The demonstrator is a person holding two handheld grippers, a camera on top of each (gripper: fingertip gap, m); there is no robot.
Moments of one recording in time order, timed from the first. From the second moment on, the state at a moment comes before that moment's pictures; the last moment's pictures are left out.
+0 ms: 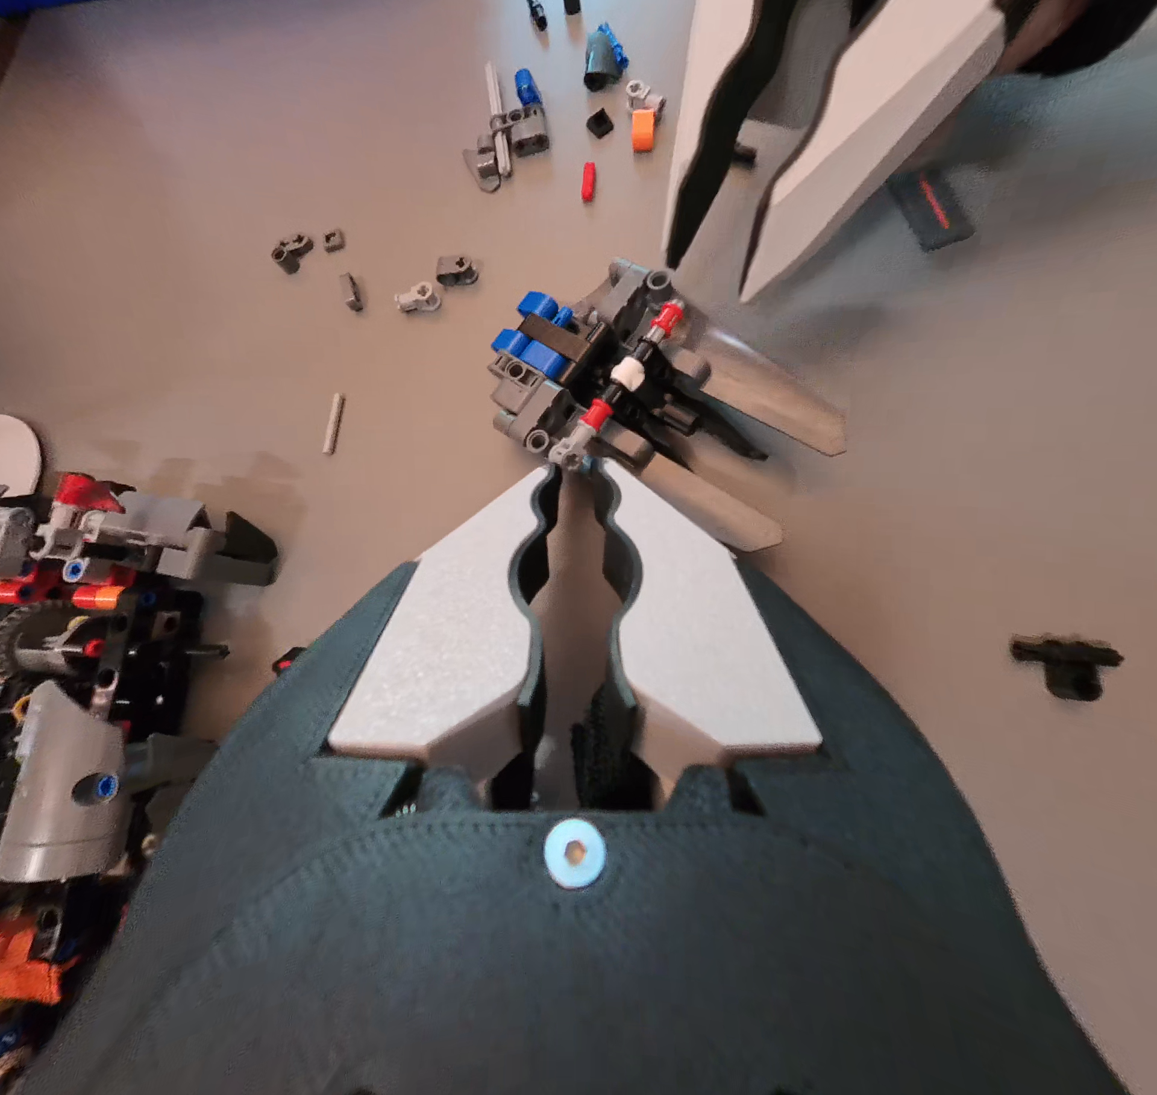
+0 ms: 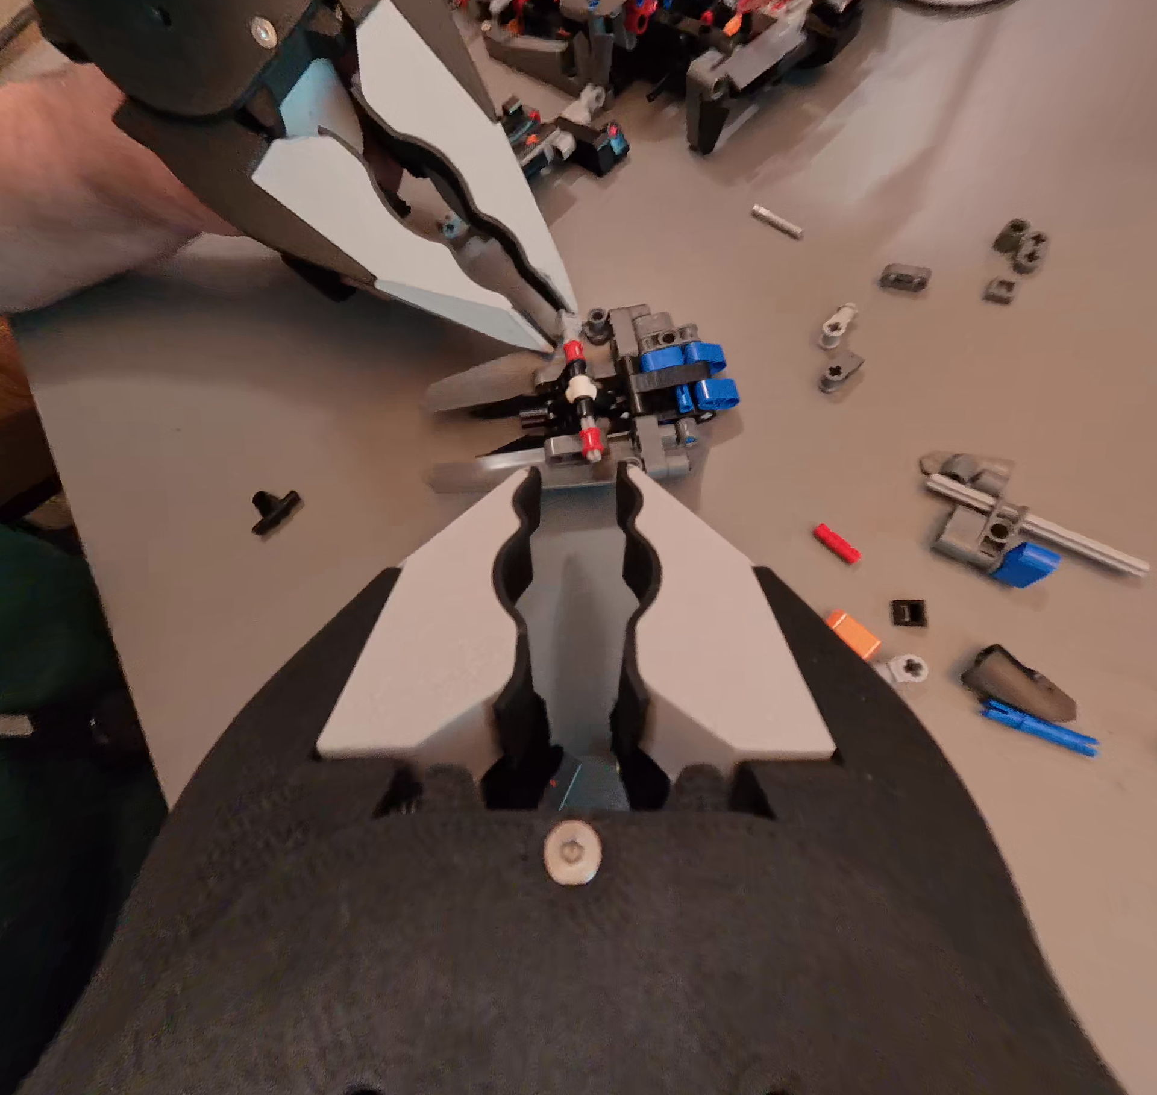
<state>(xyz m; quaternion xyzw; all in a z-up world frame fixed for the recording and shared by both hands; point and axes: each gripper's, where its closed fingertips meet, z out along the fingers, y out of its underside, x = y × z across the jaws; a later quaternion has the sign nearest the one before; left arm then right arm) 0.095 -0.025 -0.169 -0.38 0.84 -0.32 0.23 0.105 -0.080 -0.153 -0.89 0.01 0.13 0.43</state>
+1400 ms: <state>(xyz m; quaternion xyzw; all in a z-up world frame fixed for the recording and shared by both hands) 0.109 -0.060 -0.163 -0.41 0.83 -0.31 0.20 0.107 -0.074 -0.159 -0.80 -0.45 0.18 0.35</state>
